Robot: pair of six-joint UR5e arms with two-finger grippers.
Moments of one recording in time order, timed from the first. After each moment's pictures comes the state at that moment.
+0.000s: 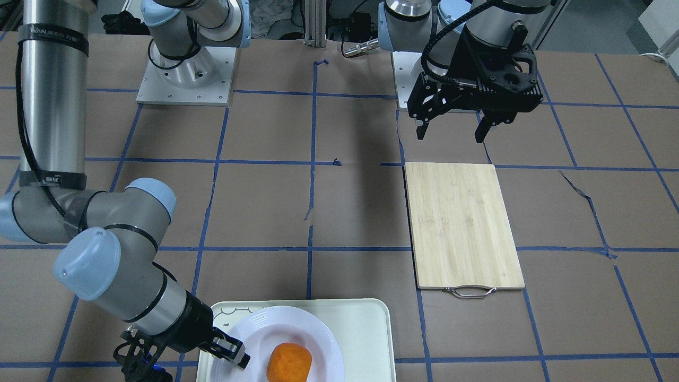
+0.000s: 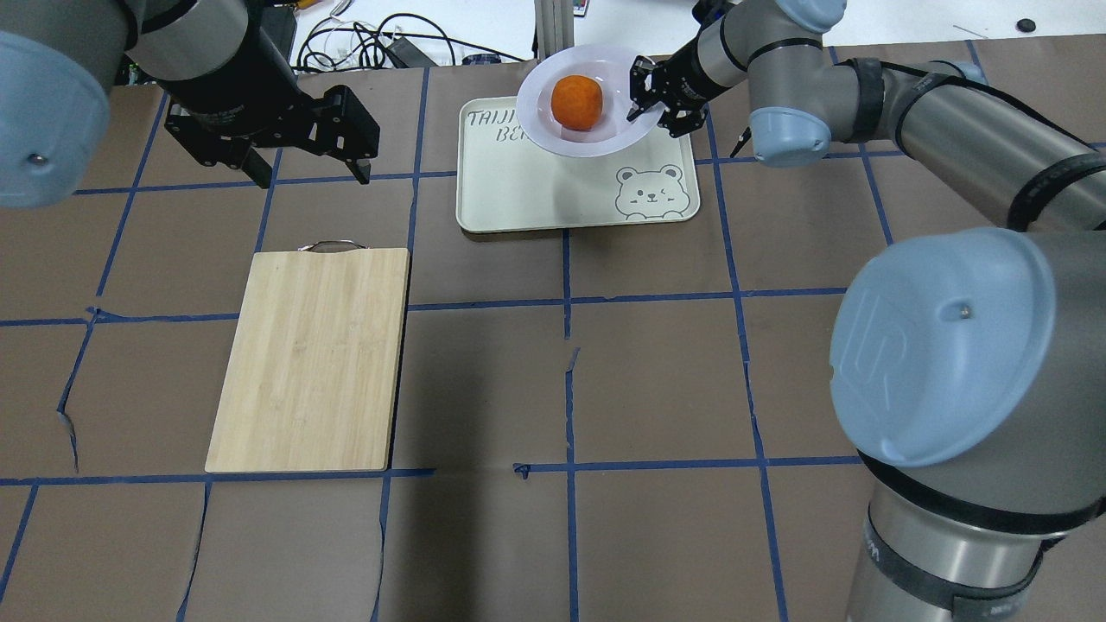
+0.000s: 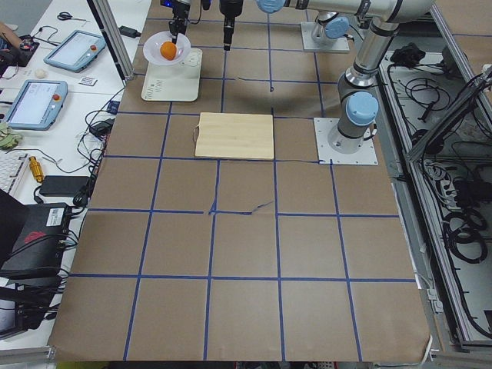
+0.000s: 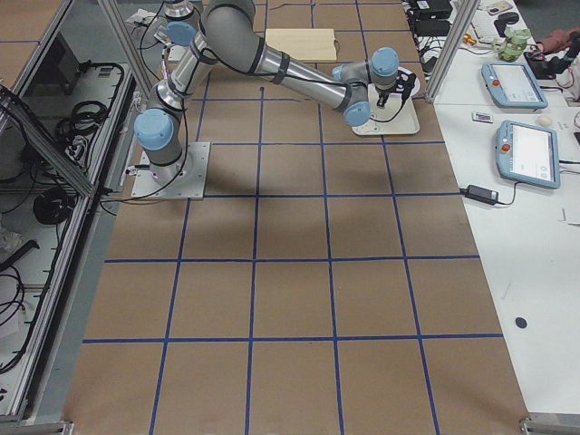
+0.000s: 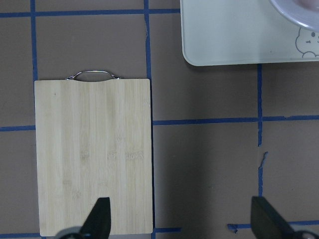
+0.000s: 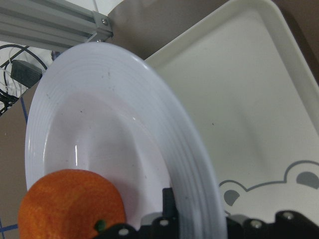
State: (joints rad) left arm -1.62 -1.56 -1.53 -1.51 1.55 -0.02; right arm 1.56 -0.85 1.35 -2.41 -1.06 0.50
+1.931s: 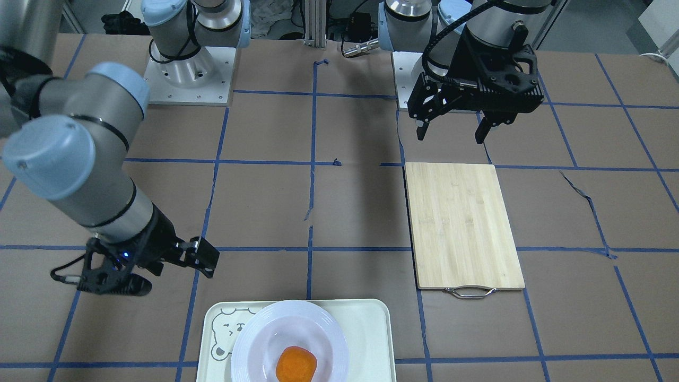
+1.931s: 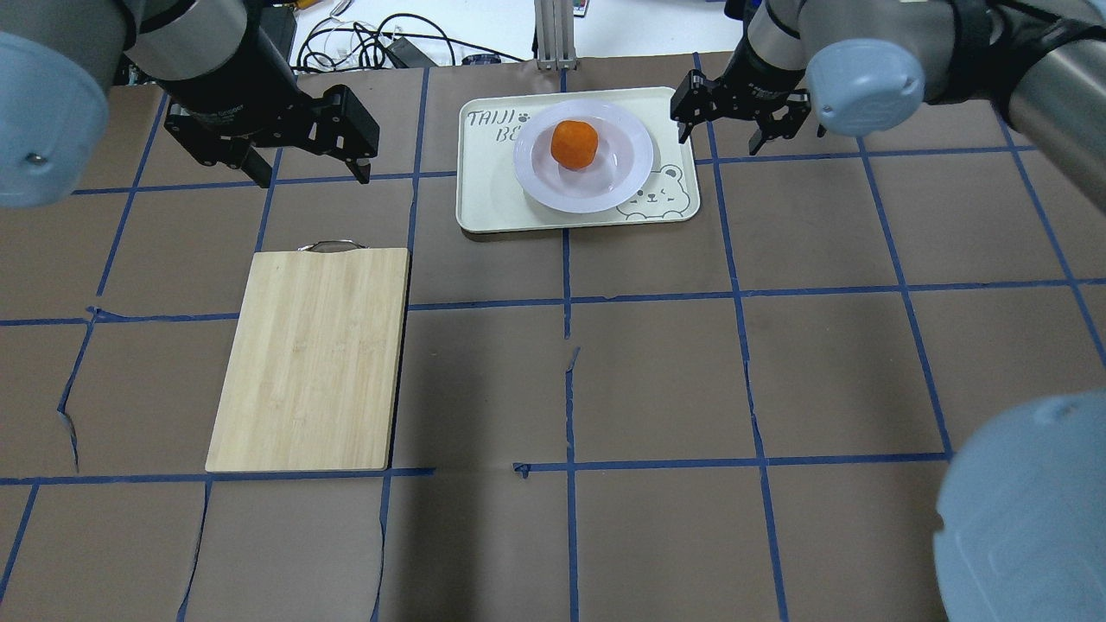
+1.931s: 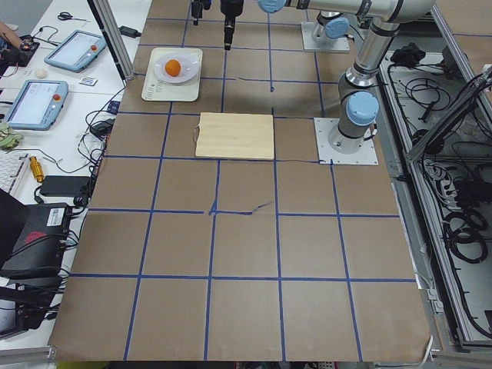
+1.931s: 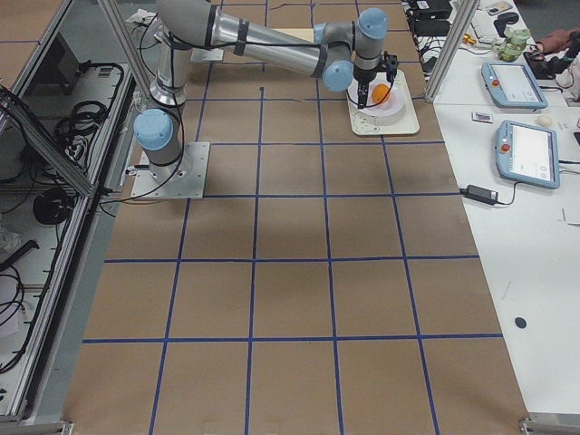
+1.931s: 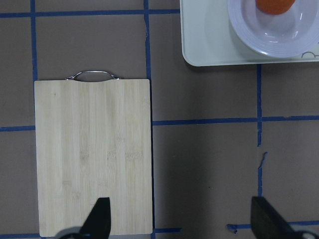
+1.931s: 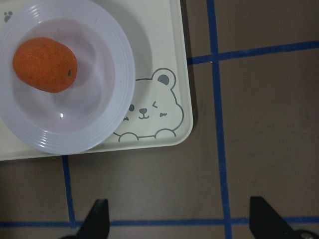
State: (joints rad) left arm -1.62 -1.56 -1.53 -1.51 1.55 -0.02; right arm 1.56 -1.22 1.46 -1.92 -1.43 0.08
